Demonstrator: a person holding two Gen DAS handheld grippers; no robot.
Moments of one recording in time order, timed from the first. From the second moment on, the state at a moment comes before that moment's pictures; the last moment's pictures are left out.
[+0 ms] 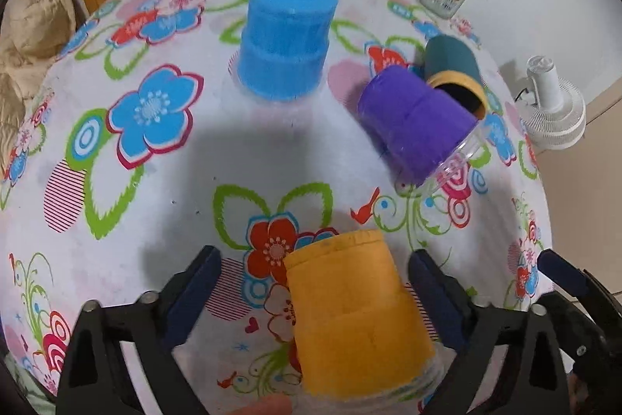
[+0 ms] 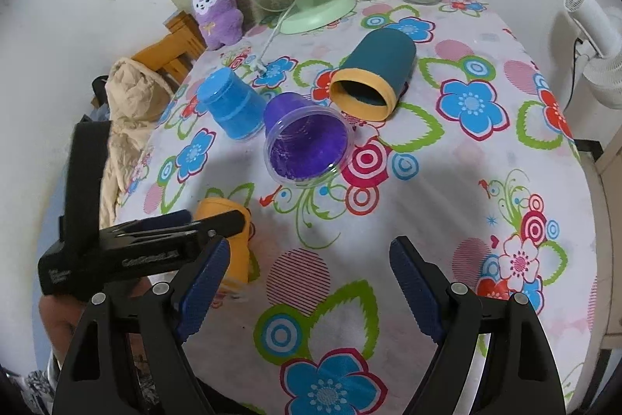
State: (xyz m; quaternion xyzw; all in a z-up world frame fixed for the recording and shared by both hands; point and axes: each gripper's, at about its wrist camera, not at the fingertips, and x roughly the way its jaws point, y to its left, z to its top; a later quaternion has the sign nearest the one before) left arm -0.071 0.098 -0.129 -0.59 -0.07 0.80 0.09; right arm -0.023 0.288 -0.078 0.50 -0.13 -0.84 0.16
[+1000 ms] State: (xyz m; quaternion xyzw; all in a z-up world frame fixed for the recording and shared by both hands) left arm -0.061 0.080 -0.095 -0.55 -0.06 0.83 0.09; right arm -0.021 0.256 -0.082 0.50 -0.10 -0.84 0.19
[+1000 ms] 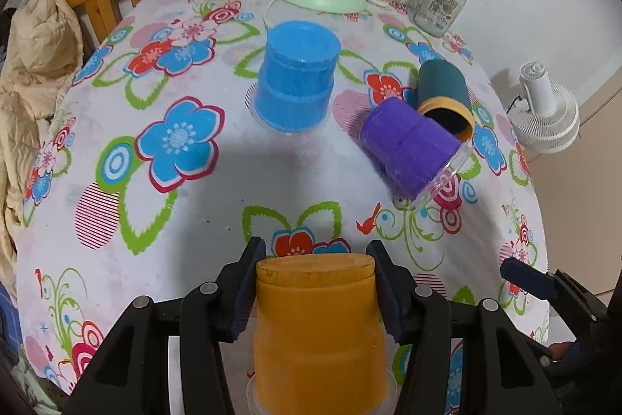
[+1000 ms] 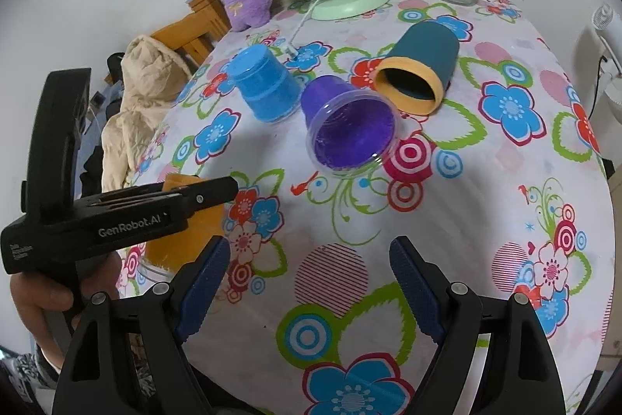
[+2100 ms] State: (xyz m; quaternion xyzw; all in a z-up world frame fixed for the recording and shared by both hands) left arm -0.053 0.070 -0.069 -0.52 -0.06 0.85 0.10; right arm -0.018 0.245 -0.085 0.51 -0.09 -0.83 0.20
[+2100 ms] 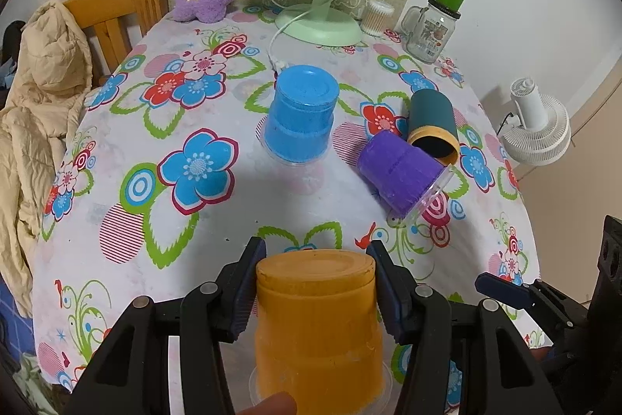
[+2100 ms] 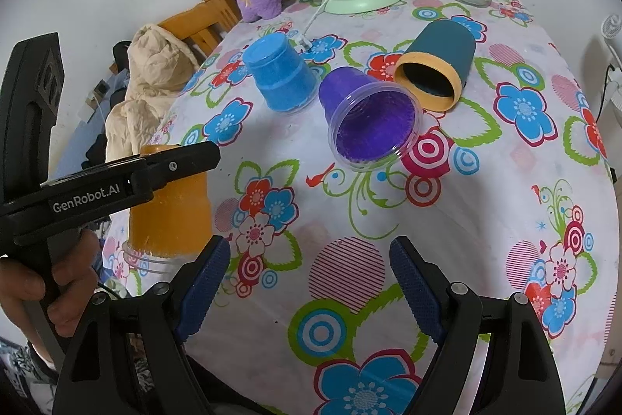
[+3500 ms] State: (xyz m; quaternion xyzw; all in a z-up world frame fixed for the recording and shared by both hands) left arm -0.049 0.071 -0.054 -0.49 -0.05 0.86 0.10; right arm -0.017 0.245 -0.088 0.51 -0.09 -0.83 0.20
